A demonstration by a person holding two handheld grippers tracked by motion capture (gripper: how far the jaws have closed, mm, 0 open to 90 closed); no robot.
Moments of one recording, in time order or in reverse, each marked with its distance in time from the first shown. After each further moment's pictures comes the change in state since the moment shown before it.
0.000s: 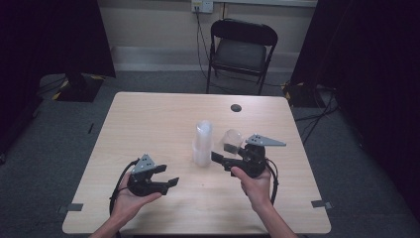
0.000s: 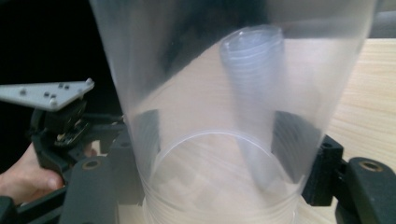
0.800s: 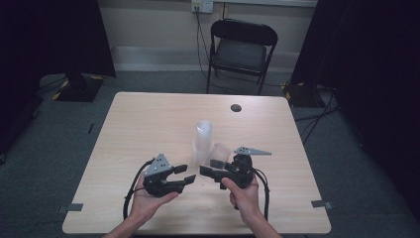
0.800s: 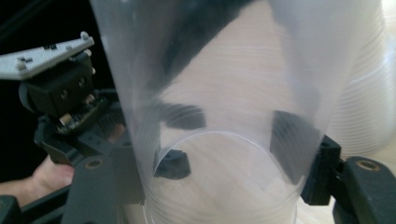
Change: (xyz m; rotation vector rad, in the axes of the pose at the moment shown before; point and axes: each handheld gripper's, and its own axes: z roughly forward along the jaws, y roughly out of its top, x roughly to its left) left arm -0.035 0.017 0.015 -0.118 -0.097 0.036; right arm 0.007 -0.037 0.025 0.081 0.133 0.175
